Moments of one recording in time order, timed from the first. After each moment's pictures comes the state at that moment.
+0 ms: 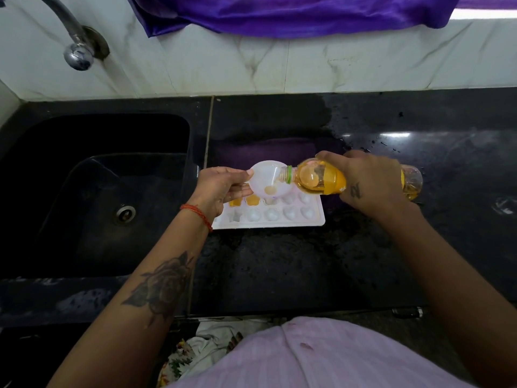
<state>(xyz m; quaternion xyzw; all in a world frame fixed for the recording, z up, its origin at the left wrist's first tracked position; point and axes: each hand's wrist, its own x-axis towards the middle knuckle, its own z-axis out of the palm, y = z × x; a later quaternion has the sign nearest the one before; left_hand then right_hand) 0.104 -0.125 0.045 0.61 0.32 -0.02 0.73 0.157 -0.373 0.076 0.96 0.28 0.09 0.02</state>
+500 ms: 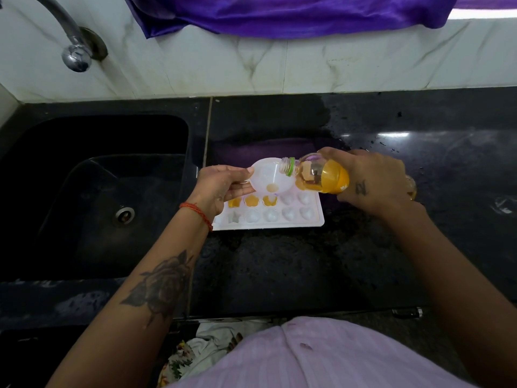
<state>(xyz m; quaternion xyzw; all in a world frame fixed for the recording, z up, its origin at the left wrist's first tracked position) 0.108 -0.127 0.050 0.59 0.31 -0.03 0.75 0.156 -0.376 0.081 0.96 0.26 0.06 -0.03</state>
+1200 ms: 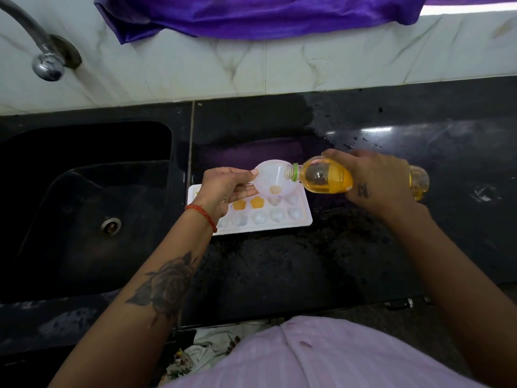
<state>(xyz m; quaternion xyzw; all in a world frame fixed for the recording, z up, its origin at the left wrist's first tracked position) 0.122 -0.152 0.047 0.60 0.28 -0.05 0.75 0.157 -0.404 0.077 0.97 0.23 0.08 0.01</state>
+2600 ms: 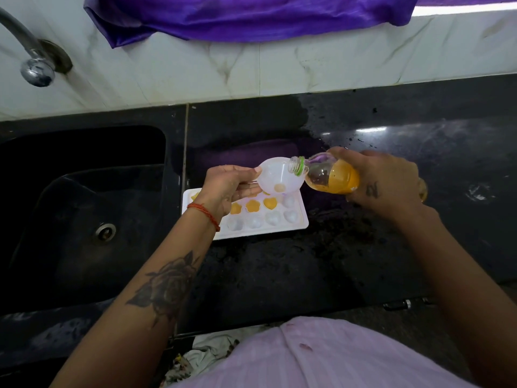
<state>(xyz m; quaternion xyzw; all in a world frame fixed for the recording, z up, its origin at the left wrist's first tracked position) 0.134 -0.162 0.053 0.59 0.28 -0.06 0.75 0.154 -0.414 0.084 0.98 0.19 0.07 -0.04</state>
